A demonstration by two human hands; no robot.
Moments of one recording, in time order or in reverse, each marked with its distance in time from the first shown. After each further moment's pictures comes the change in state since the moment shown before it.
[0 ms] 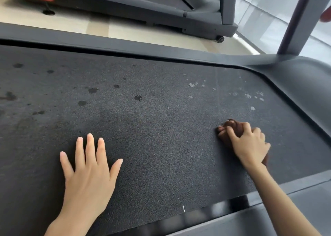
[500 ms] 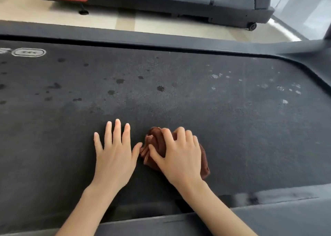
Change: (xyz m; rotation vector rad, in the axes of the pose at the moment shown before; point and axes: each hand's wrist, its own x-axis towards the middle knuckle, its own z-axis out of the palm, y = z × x) left_hand -0.002 0.004 -0.009 0.117 -0.018 -0.044; right_hand -0.177 -0.134 -0.024 0.214 -0.048 -0.750
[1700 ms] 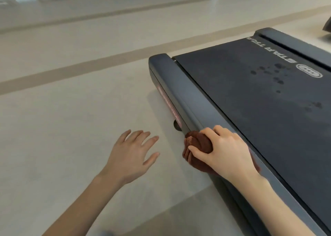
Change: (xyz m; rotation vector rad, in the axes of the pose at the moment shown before) left_hand -0.403 -0.194 -0.069 0.072 -0.013 -0.837; right_hand -0.133 -0.287 -0.073 0.285 -0.420 -1.229
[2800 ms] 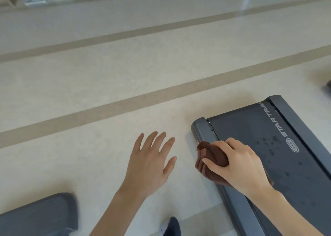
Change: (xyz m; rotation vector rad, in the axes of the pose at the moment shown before) left_hand -0.025 -0.264 -0.549 -0.191 0.110 -0.113; right_hand 0.196 -0.312 -0.480 0.044 0.017 -0.102
